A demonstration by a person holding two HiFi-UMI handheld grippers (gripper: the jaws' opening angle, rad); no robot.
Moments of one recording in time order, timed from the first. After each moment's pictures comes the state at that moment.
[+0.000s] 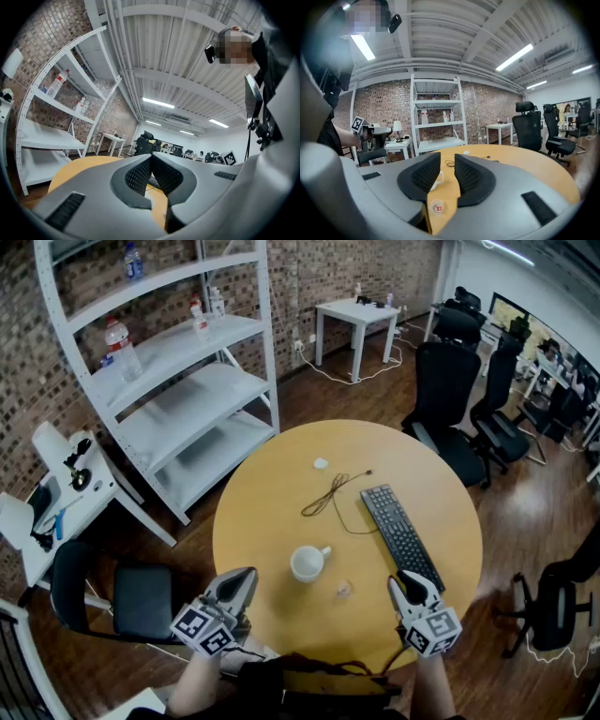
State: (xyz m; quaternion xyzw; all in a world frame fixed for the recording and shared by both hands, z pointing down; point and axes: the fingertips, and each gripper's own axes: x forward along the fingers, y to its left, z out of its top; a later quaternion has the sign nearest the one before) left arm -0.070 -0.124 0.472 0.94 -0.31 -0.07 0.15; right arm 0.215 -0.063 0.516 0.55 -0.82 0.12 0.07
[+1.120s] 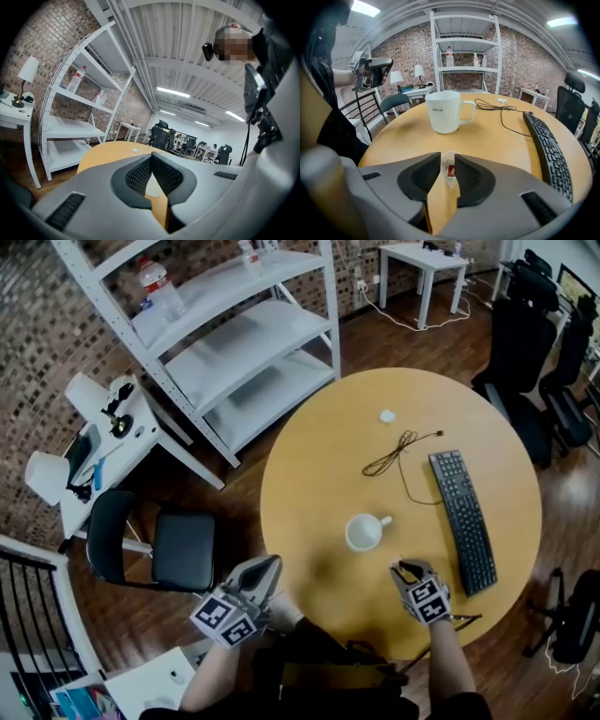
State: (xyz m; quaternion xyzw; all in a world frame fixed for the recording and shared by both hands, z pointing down) left arm -0.126 -0.120 0.518 0.91 -0.37 0.00 0.20; right arm 0.132 -0.091 0.712 0.39 -0.82 0.20 0.36
